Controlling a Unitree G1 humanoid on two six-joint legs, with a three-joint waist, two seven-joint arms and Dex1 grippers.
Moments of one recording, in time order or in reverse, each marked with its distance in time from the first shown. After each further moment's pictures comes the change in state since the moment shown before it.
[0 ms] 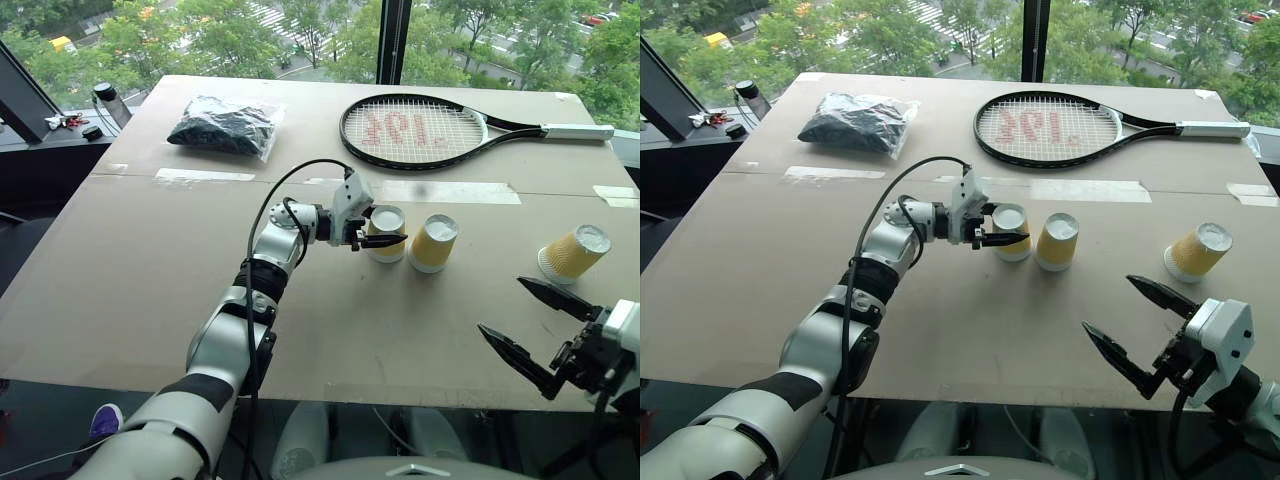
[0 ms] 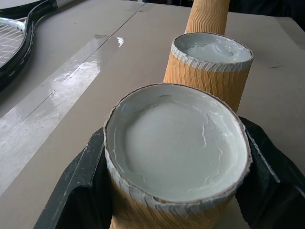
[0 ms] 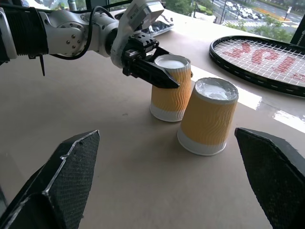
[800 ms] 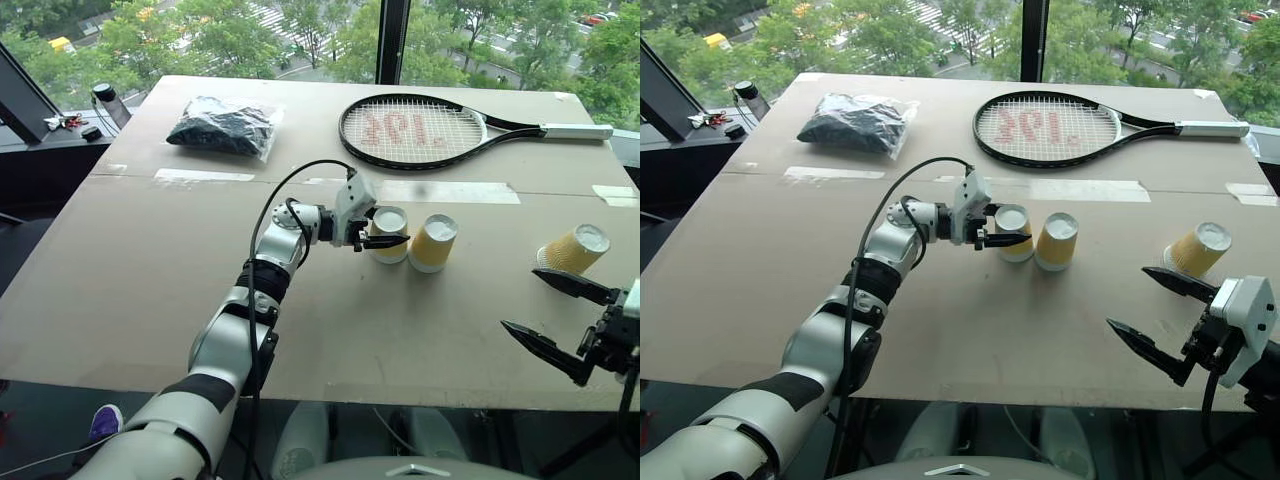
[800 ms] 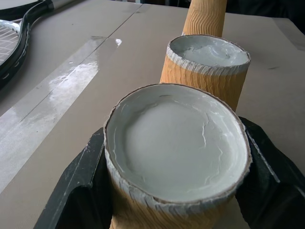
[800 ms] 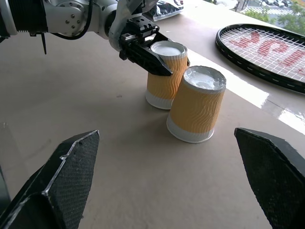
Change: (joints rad) left arm 0.000 -0.009 0.000 0.000 0.010 -0.001 0.001; right arm -0.112 -0.139 -0.097 0.113 0.058 0.069 0.120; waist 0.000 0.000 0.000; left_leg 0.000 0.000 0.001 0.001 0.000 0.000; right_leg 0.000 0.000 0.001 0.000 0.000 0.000
